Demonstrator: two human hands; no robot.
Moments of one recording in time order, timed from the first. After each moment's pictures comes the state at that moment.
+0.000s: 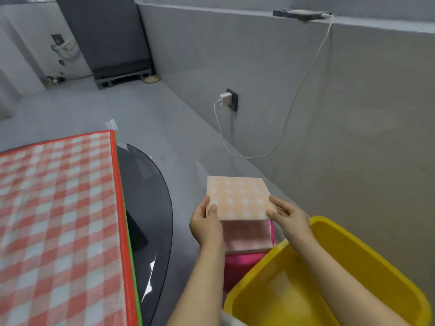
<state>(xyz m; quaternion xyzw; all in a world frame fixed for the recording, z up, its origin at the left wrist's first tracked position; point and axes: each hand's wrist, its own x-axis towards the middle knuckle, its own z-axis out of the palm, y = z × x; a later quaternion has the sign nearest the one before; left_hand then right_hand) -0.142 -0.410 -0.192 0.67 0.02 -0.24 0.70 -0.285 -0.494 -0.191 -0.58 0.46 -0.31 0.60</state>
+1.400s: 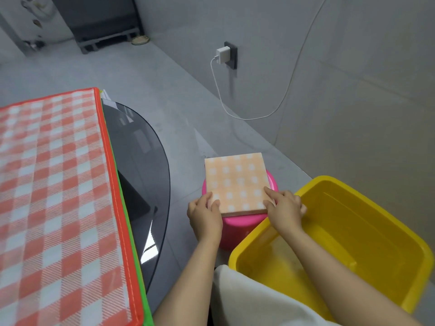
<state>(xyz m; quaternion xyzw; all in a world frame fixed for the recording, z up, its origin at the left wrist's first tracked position) -0.145 -0.366 -0.263 0.84 -0.16 -0.22 0.47 -0.278 -0.460 -0.265 -0.75 0.60 -0.09 0.24</state>
